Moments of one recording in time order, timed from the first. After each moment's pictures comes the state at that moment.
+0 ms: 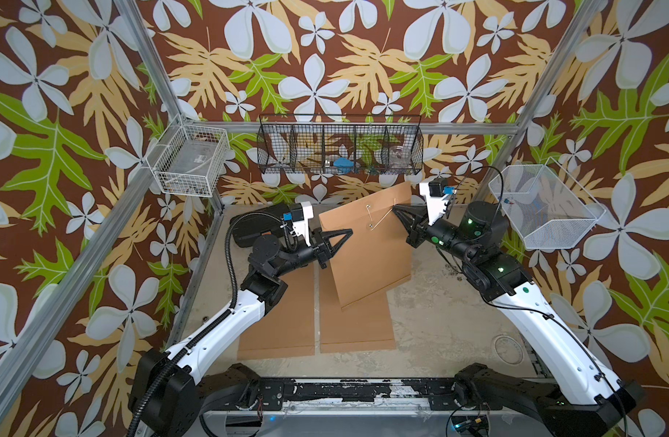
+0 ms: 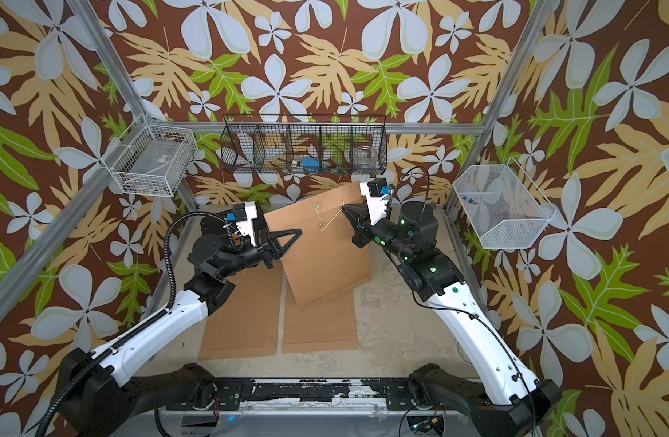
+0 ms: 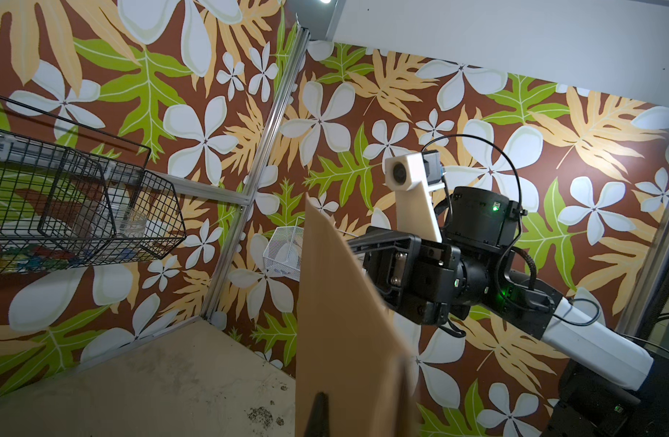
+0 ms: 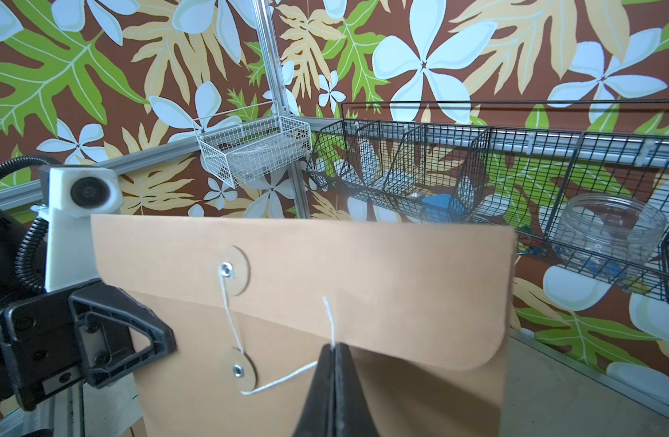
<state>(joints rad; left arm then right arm) -0.50 1.20 0.89 0.61 0.65 -0.56 0.43 1.16 1.32 -0.21 -0.36 0.10</state>
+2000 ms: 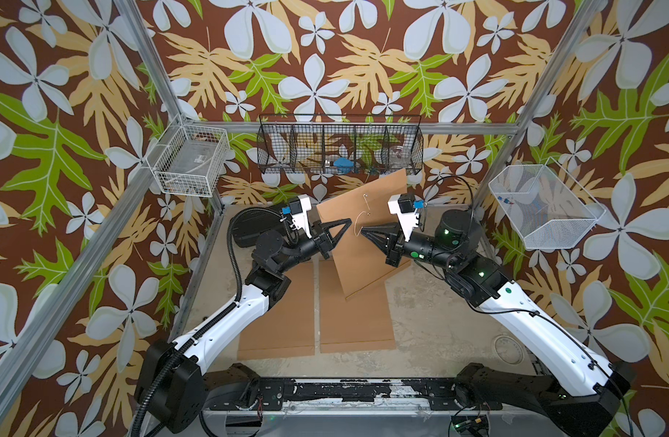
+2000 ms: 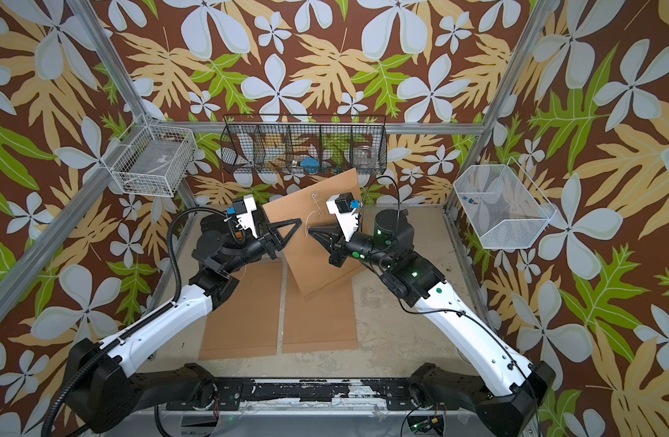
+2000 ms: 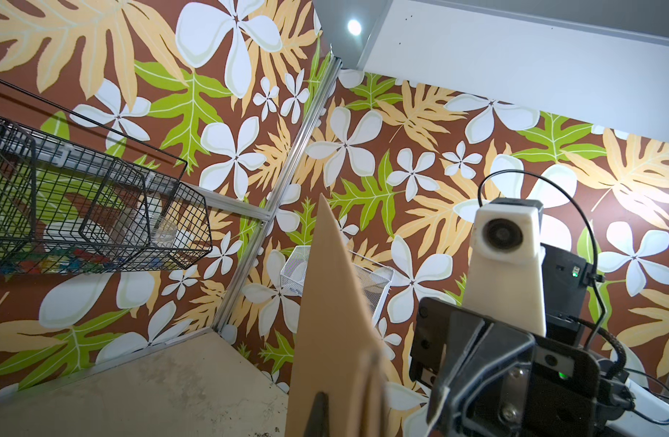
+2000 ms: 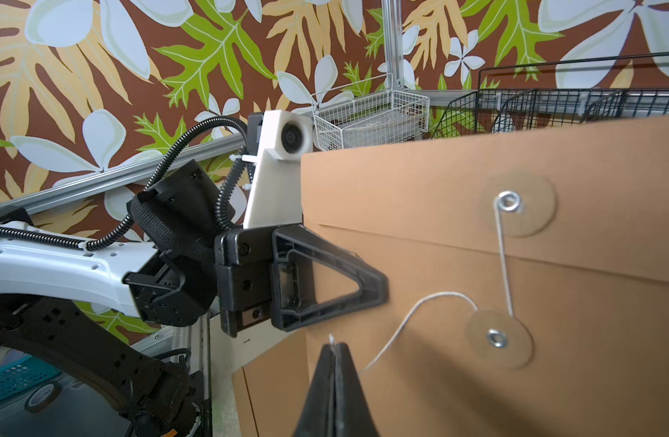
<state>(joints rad) -0.50 1.25 0.93 0.66 0.54 -0.64 0.62 1.18 1.27 -0.16 -0.50 0.14</state>
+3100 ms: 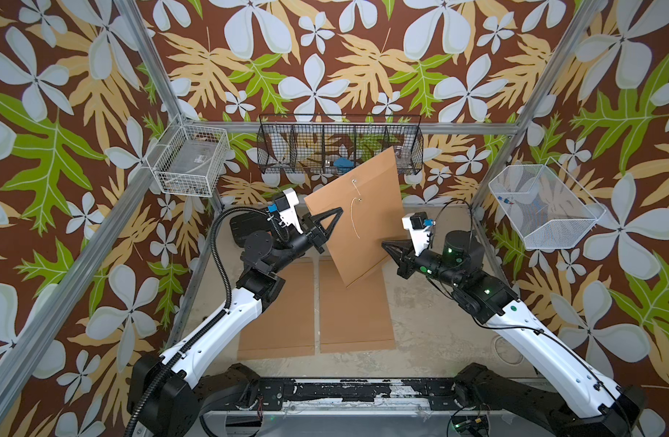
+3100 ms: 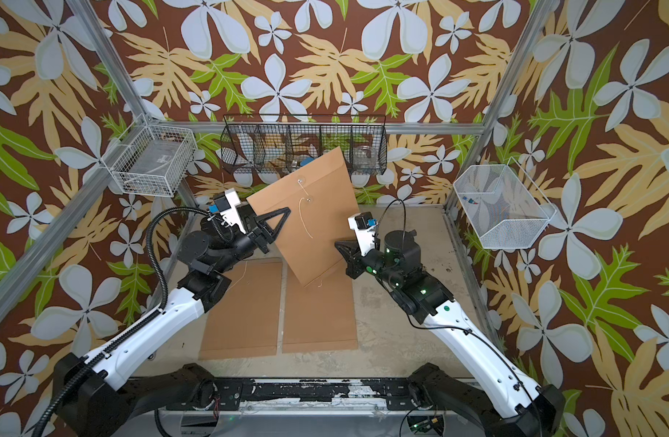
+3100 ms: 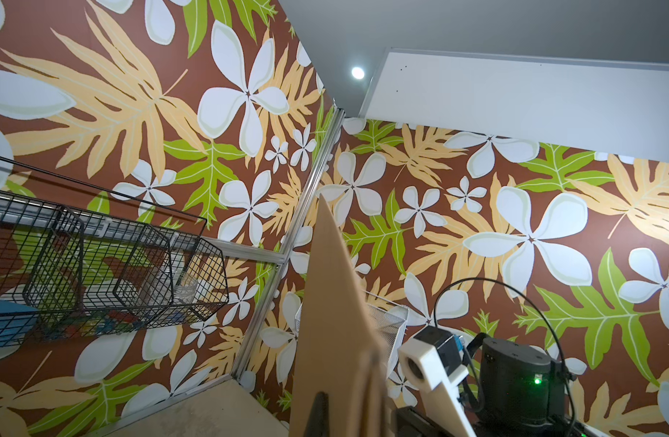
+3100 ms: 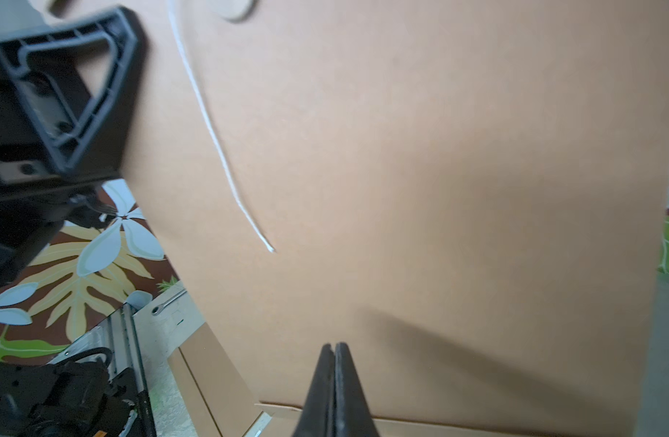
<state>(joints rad) -0.49 1.19 0.96 0.63 0.45 -0.60 0.54 1.05 1.06 -0.21 -0.33 0.15</state>
